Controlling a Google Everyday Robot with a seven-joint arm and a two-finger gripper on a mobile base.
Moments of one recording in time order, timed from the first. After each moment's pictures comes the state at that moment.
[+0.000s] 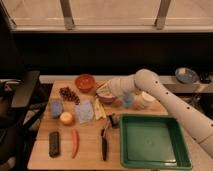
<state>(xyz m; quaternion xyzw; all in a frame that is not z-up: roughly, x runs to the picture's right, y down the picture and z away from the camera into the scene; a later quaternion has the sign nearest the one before) -0.015 0.000 0.747 0.03 -0.45 -0.23 0.87</state>
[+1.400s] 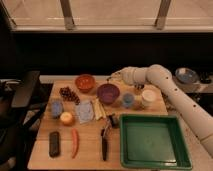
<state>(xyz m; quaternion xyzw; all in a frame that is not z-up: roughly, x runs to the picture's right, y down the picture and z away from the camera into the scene) 0.066 -0.062 0.795 0.08 -0.38 -0.11 0.91</state>
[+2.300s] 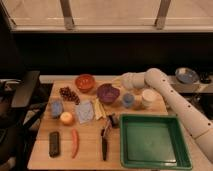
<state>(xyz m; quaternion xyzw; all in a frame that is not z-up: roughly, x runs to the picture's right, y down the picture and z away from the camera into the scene) 0.062 -0.032 0.827 0.03 -0.39 -0.11 0.91</state>
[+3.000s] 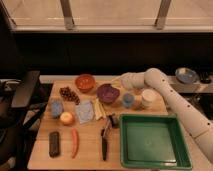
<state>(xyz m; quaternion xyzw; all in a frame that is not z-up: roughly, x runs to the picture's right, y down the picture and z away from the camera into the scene) 0.063 -0.032 0.827 0.03 -0.39 -0.11 0.91</state>
